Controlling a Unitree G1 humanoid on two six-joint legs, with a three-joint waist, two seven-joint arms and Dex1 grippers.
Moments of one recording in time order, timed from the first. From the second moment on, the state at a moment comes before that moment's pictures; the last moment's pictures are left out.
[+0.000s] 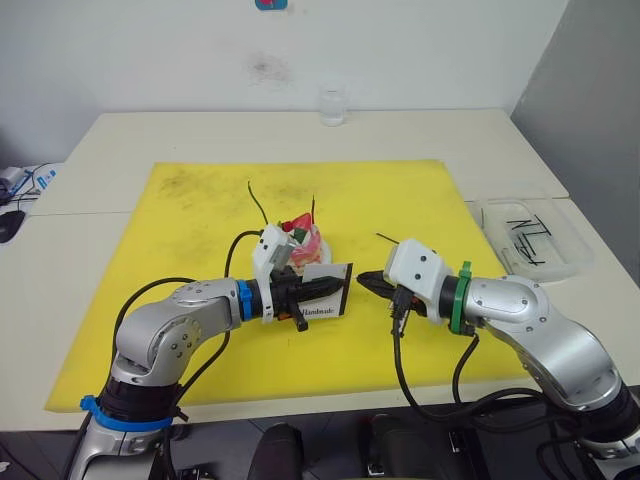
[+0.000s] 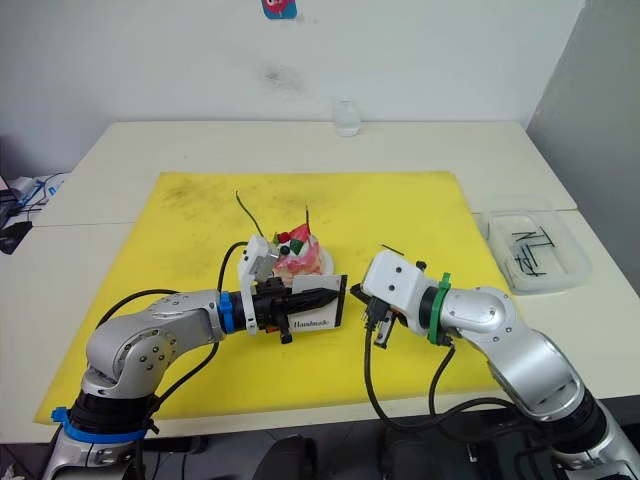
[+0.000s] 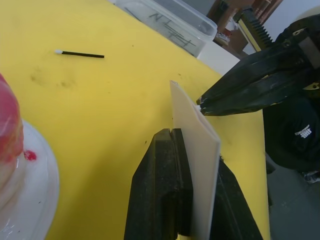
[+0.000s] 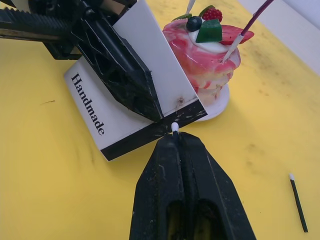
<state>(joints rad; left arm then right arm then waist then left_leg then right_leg) -0.36 0.53 -0.02 -0.36 -0.78 0.96 -0.69 -0.43 -0.63 0.32 -0.69 0.23 0.84 0.64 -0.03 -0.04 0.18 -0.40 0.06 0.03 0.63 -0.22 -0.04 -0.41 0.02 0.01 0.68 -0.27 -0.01</state>
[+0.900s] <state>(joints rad) -0.36 0.54 -0.02 -0.36 -0.79 0.98 -0.71 -0.43 -0.58 0.36 -0.67 0.19 0.84 0.62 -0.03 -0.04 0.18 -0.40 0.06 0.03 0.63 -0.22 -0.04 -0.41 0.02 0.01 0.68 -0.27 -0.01</state>
